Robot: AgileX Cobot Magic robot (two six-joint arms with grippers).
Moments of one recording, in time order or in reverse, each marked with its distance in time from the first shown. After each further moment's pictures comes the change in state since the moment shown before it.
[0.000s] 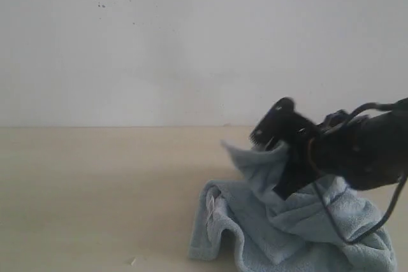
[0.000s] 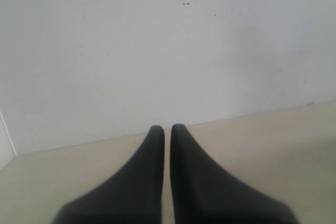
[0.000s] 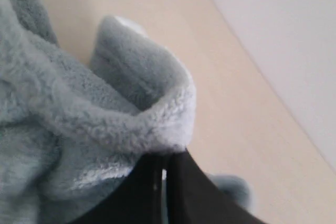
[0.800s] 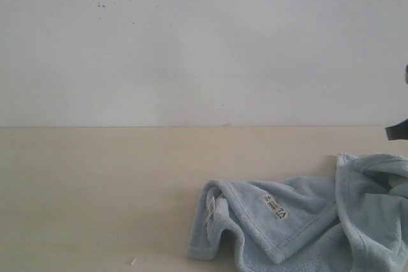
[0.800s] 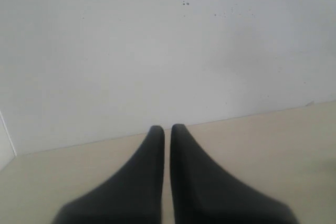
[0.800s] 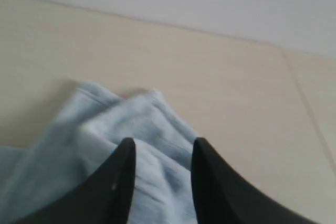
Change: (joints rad) left arm 0.000 0.000 0.000 0.000 0.000 0.000; right arm -0.520 -0.172 0.014 0.342 -0.236 -0.027
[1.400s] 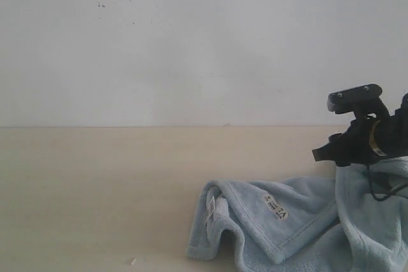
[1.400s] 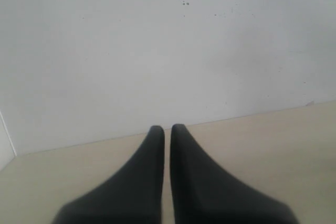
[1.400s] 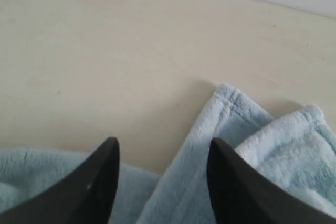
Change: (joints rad) left arm 0.000 0.000 0.000 0.000 0.000 0.000; right arm 0.152 0.296 -0.156 0.032 -0.124 0.038
